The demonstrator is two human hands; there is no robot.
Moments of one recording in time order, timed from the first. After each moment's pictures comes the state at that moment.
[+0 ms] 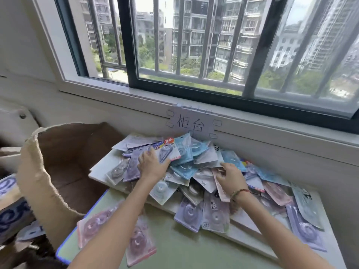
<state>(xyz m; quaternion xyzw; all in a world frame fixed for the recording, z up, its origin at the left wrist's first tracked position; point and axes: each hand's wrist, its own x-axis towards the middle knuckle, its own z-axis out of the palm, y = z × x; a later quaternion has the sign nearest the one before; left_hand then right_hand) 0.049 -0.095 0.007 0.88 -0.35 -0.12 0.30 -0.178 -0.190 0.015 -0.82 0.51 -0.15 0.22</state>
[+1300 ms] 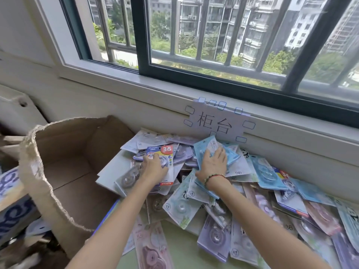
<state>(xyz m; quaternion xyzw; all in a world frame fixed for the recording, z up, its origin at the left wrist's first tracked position) 0.151 -0.126 -0.029 0.89 -0.34 -0.23 0.22 0.002 -0.223 -0.005 -0.85 0.52 0.04 0.05</state>
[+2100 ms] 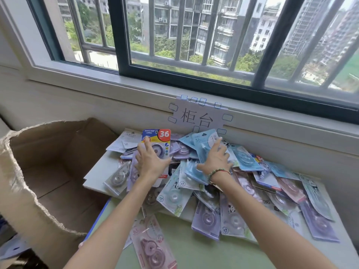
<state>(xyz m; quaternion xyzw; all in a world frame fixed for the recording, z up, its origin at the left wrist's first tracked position) 0.121 -0.118 -0.009 0.86 -0.36 -0.13 0.34 -0.042 -0.197 0.023 -0.76 0.63 -0.05 0.15</state>
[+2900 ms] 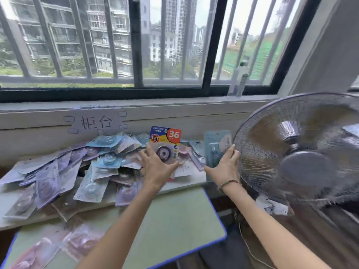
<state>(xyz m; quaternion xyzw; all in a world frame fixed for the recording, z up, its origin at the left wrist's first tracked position) -0.160 -0.036 0.046 0.66 -0.57 -0.24 0.43 -0.345 -0.011 0.071 -0.55 0.78 -0.29 0.08</state>
